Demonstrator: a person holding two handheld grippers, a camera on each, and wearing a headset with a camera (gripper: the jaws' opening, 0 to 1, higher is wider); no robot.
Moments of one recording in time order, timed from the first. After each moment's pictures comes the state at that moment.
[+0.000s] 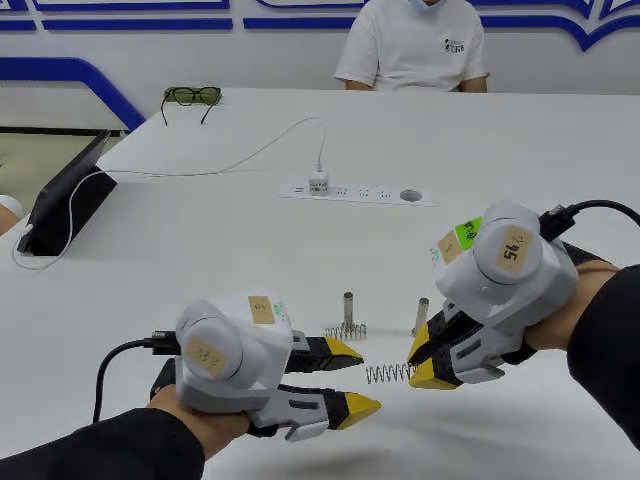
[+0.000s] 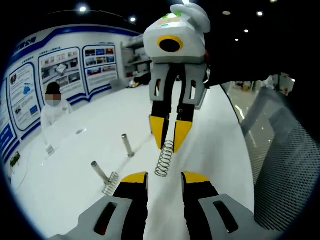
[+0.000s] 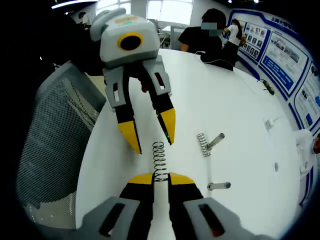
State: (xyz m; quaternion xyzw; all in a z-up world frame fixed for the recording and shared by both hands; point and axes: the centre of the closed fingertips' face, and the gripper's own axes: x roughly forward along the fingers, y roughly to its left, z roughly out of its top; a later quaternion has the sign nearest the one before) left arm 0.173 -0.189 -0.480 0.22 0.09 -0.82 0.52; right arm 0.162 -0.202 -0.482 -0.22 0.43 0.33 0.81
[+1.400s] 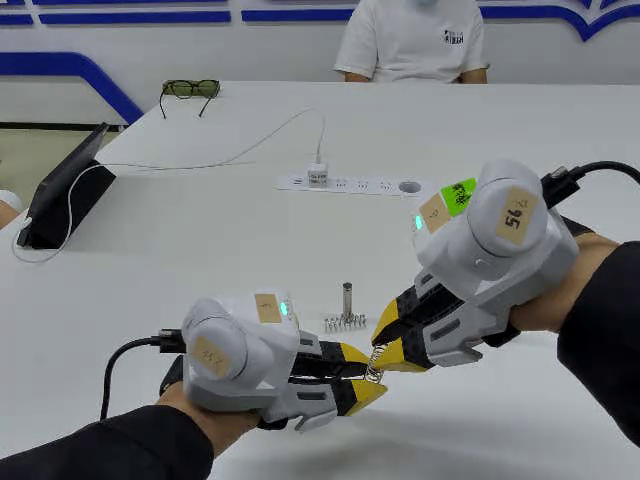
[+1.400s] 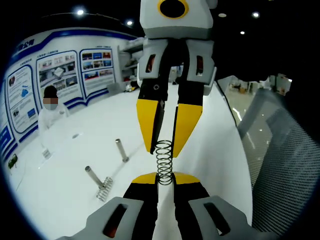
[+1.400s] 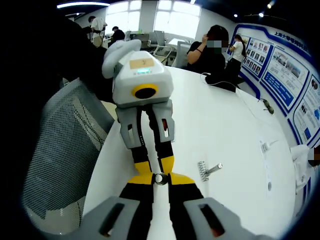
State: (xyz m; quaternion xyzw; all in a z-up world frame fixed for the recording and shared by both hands) left arm 0.164 -0.192 -0.478 0.21 0.09 -0.83 0.52; right arm 0.174 -0.168 -0.440 -0.23 0.36 0.34 0.83
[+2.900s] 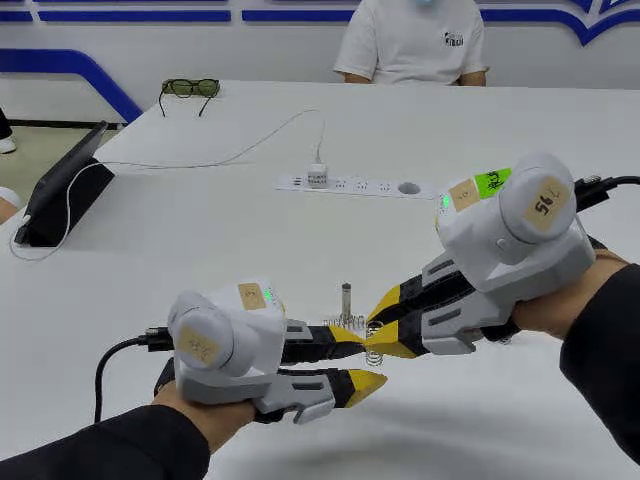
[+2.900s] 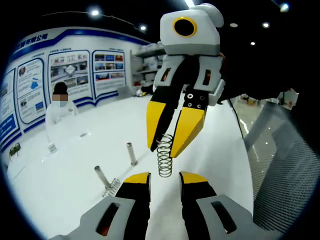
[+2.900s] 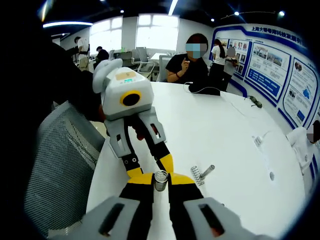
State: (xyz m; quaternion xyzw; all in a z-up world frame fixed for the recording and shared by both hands) left arm 0.176 -0.196 -0.466 0.16 0.09 -0.81 0.55; right arm 0.187 -0.177 -0.429 -0.16 0.32 0.30 0.88
